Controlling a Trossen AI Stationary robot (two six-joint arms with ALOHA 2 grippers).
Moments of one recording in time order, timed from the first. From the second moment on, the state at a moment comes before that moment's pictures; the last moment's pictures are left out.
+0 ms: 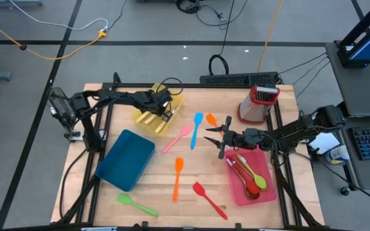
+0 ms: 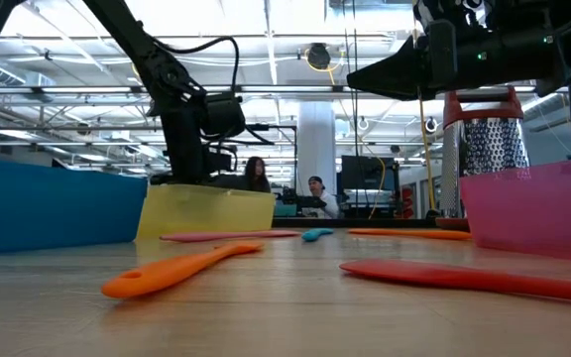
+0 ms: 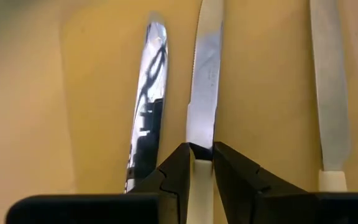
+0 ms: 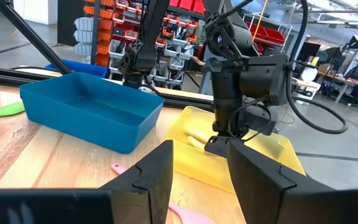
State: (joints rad) left arm 0.51 1.81 1.01 -0.40 -0.23 -0.35; right arm 0.15 1.35 0.37 0.96 0.36 -0.20
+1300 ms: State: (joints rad) left arm -0.07 1.36 1.01 -0.27 -0.37 -0.38; right arm 0.15 1.35 0.37 0.81 0.36 -0.12
